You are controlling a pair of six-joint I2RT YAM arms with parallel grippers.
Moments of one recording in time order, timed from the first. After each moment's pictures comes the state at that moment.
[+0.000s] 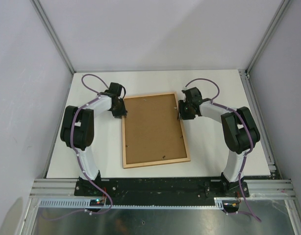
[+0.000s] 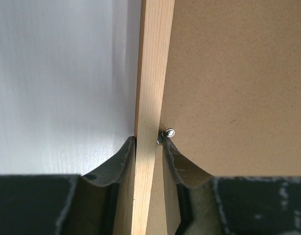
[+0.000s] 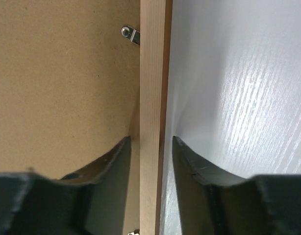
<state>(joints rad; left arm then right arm) -0.21 1.91 1.28 -0.52 -0.02 -0.45 0.38 1.88 1.19 -0.28 -0.12 0.34</state>
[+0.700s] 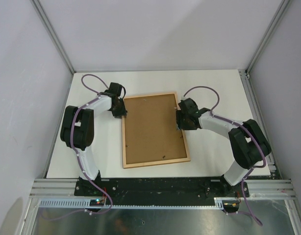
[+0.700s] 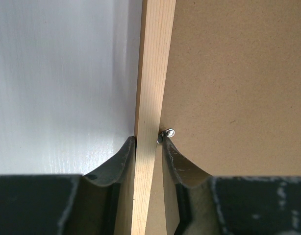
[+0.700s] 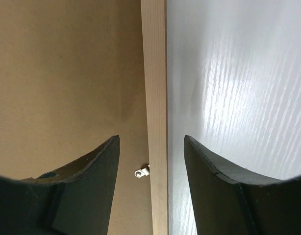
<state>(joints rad) -0.21 1.91 1.28 -0.52 -0.02 -0.46 0.54 1.66 1.02 -0.39 0.11 0.45</state>
